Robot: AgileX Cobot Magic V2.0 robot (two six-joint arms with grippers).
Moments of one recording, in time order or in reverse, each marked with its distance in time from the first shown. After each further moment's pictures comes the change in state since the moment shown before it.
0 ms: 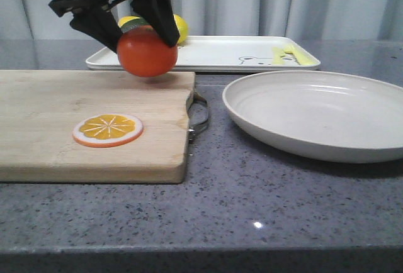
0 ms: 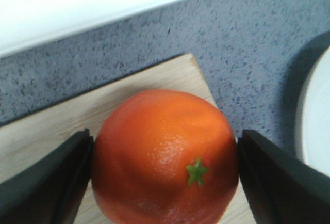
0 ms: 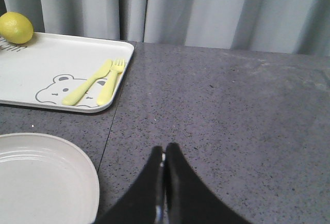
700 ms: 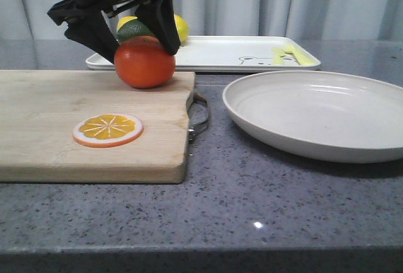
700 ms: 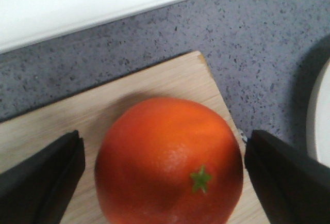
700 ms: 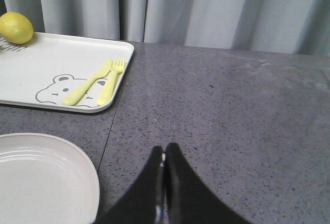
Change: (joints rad) left arm 0.003 0.000 0.052 0.004 -0.039 0.000; right arm 0.000 0.000 0.000 0.000 0.000 0.000
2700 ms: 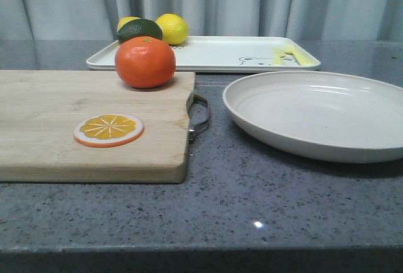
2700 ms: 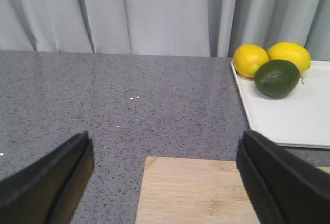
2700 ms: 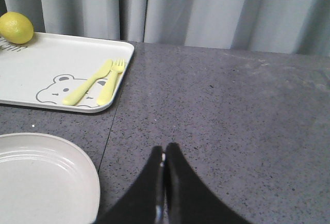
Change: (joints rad) left arm 0.441 -0.930 0.828 0.176 -0.699 0.000; right arm 0.000 0.000 0.000 0.000 0.000 0.000
